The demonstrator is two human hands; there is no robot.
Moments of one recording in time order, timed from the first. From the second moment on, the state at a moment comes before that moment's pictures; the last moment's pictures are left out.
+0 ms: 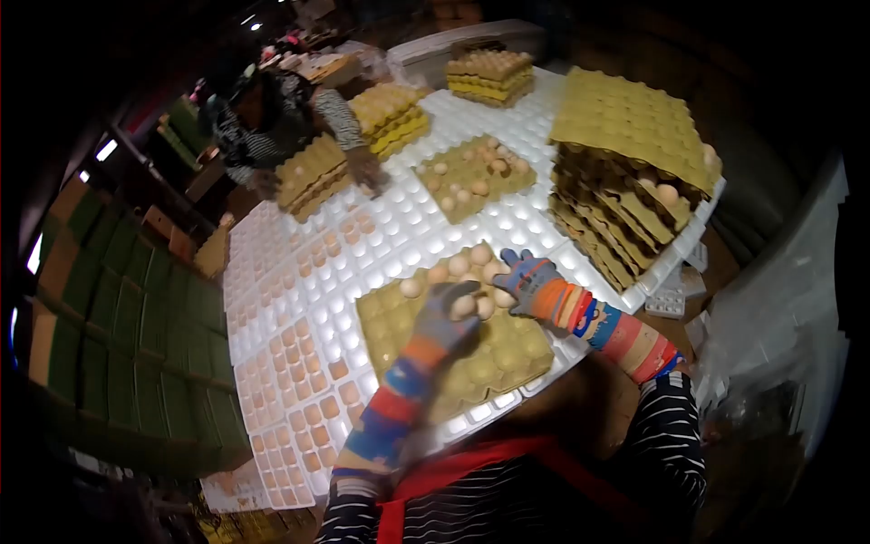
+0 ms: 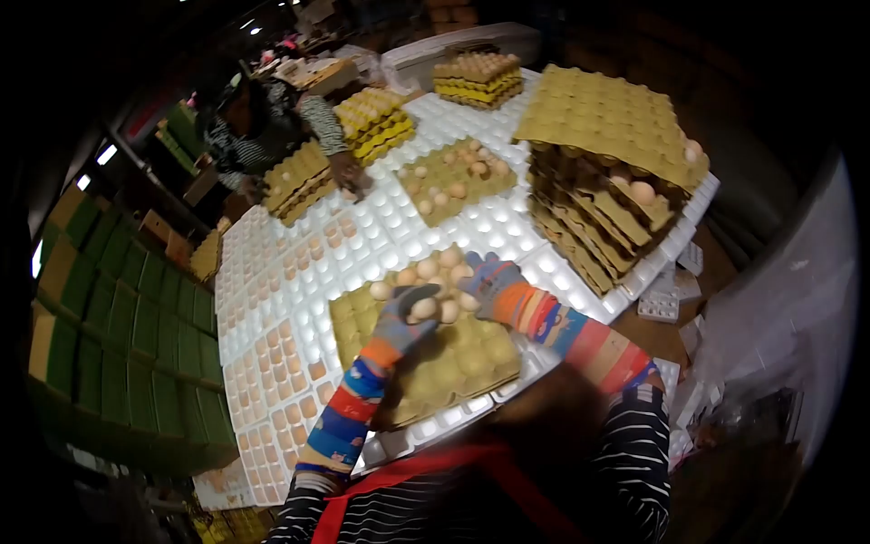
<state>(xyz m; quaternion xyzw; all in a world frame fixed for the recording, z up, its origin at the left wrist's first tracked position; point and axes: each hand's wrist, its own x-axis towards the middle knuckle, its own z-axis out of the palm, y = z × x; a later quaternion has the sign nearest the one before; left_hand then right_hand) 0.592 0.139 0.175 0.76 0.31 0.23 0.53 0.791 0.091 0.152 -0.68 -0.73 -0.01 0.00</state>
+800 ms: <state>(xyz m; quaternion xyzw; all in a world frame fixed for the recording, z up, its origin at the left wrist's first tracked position) 0.098 0.378 0.057 0.61 0.78 0.12 -0.05 0.478 0.308 0.163 -0.47 -0.82 0.30 0.10</state>
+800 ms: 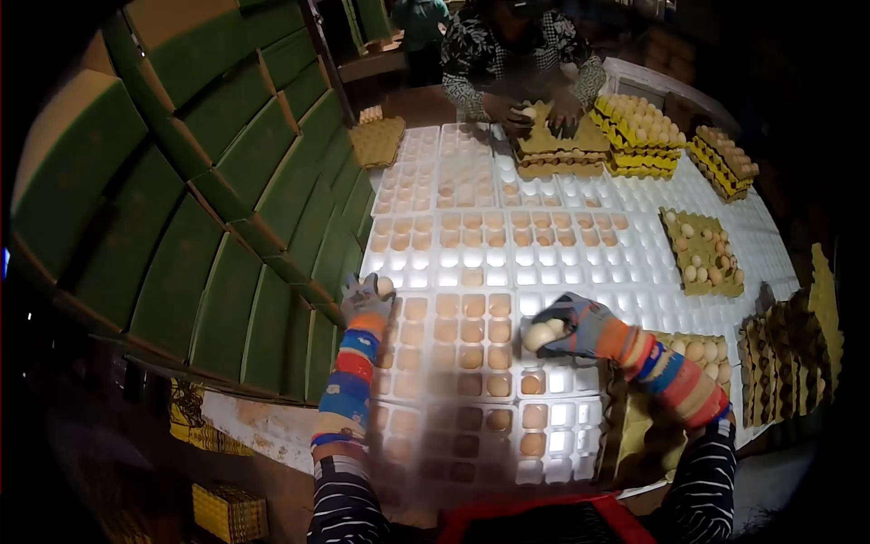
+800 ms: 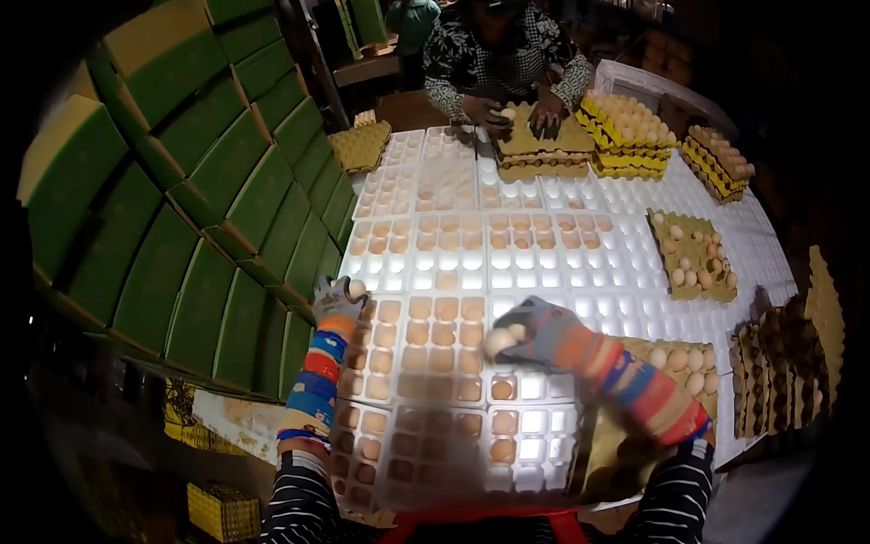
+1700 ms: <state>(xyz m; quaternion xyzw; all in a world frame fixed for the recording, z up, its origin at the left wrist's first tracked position) 0.059 0.538 -0.036 0.65 0.69 0.33 -0.03 0.201 0.526 -0.023 -0.45 -0.74 0.17 0.47</state>
